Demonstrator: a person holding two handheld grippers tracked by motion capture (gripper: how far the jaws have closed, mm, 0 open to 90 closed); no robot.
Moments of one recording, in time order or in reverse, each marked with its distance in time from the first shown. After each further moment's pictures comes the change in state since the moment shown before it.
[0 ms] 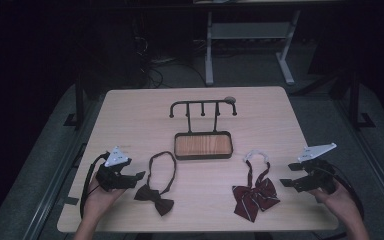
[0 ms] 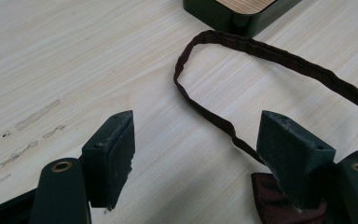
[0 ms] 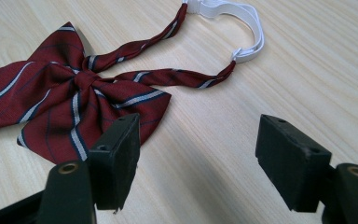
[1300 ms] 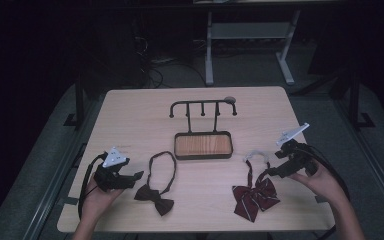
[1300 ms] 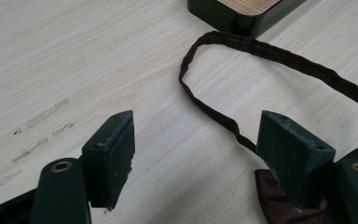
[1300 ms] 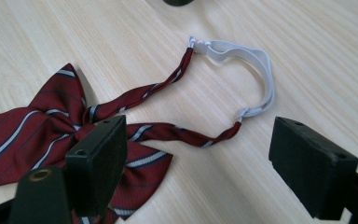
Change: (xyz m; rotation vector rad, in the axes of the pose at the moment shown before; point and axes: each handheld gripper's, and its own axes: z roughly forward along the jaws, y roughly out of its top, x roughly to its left) left arm 0.001 -0.001 -0.006 -0.007 0.019 0.010; right arm -0.004 0.063 0.023 0.120 0.044 -0.020
